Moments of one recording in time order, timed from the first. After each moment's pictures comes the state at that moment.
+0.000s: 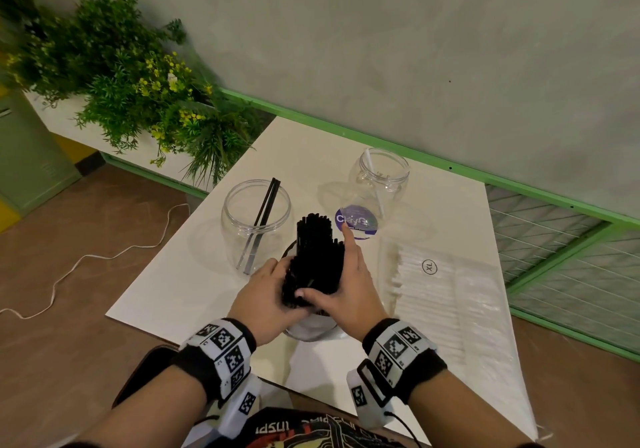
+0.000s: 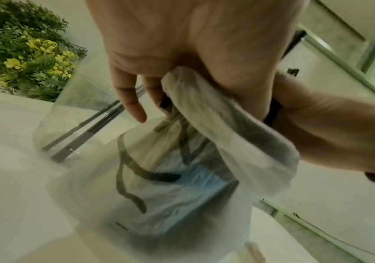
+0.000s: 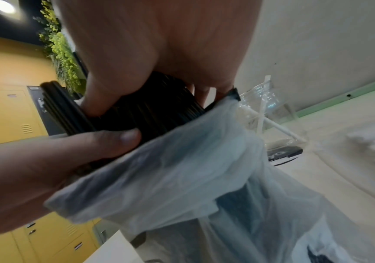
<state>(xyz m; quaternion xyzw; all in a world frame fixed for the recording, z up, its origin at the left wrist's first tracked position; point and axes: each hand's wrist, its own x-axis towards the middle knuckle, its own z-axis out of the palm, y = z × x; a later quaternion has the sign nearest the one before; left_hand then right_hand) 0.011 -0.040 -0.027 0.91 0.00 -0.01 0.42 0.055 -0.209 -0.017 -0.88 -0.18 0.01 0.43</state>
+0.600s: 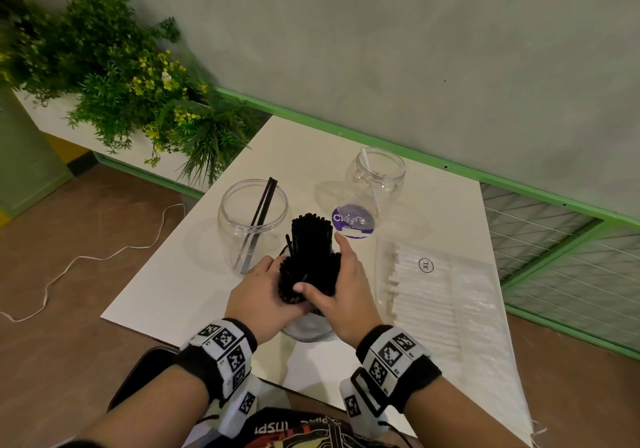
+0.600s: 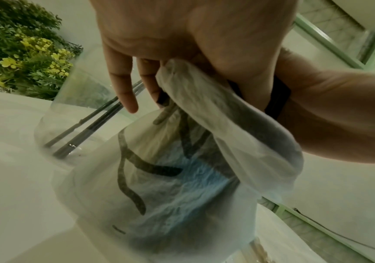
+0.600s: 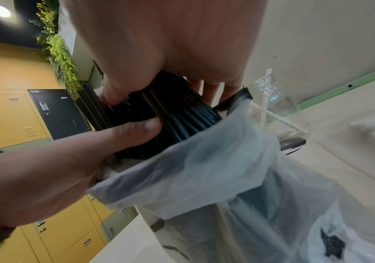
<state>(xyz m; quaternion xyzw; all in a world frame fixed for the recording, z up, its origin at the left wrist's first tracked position) 0.010 -0.045 -0.017 0.93 0.05 0.01 0.37 0.044 -0.203 -0.021 -0.89 -0.16 -0.02 0.43</state>
